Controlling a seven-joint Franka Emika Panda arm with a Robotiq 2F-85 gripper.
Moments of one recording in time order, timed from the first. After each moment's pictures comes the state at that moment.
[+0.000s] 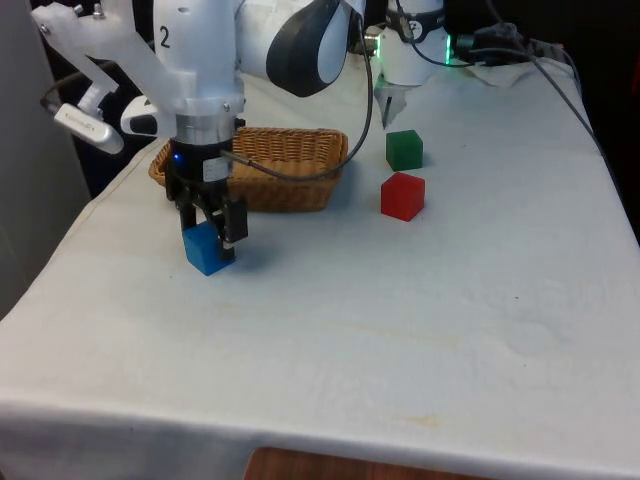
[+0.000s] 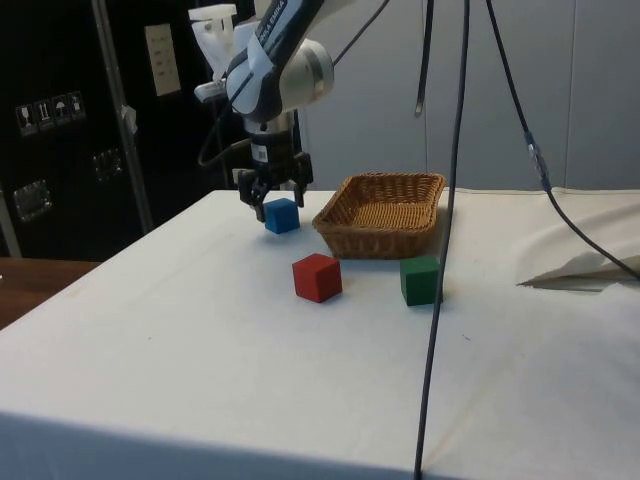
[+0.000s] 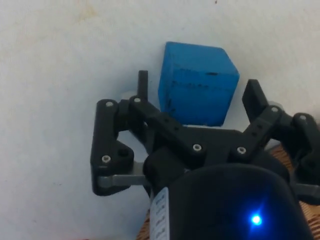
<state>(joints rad) -0.02 0.82 -0.37 -1.59 0.25 2.46 0.16</state>
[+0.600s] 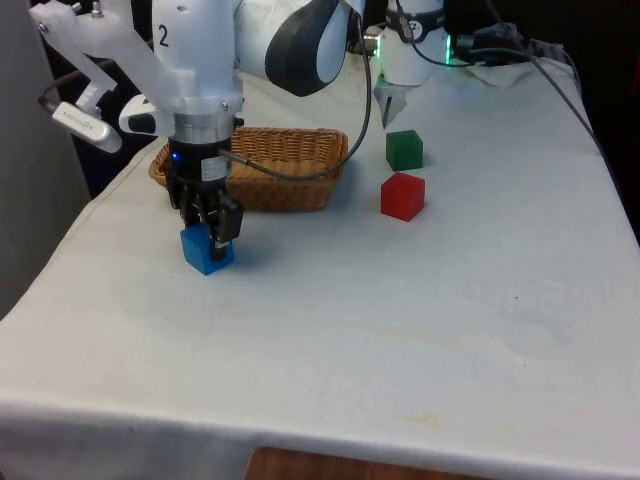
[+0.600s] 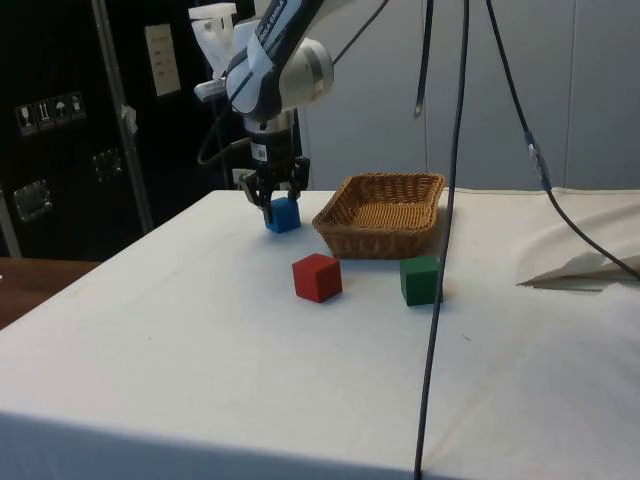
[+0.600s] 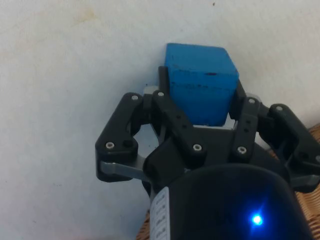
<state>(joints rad) -0.02 0.82 -0.37 -1.59 0.25 2.46 0.16</state>
